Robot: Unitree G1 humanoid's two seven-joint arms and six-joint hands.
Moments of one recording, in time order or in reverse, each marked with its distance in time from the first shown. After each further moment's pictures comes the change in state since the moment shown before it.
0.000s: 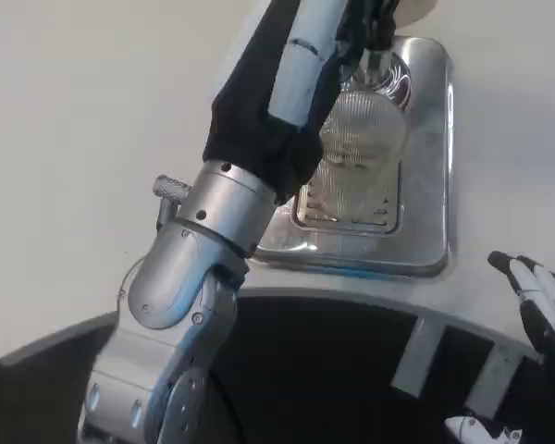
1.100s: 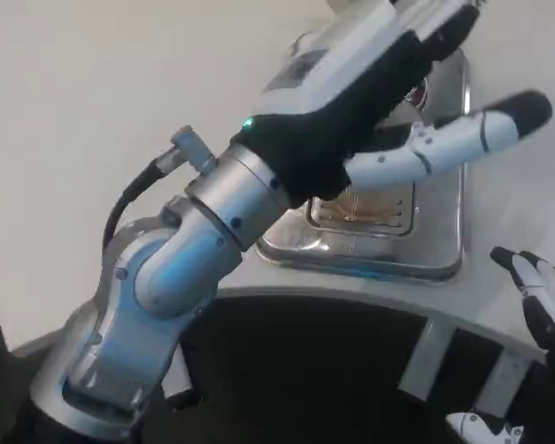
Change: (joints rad) left arm -0.122 0.322 -0.191 0.100 0.592 -0.290 -0.162; right arm -0.005 0.003 0.008 0.000 -0.005 0.000 -0.012
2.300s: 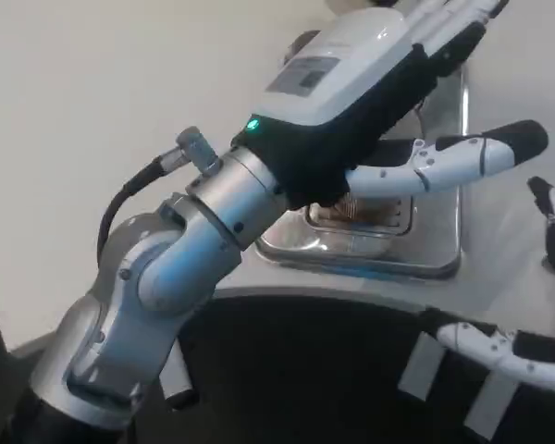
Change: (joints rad) left arm -0.008 0.002 0.026 0.070 0.082 -0.115 0.010; right arm -0.404 0.035 -0.017 0.208 0.268 0.286 -0.069
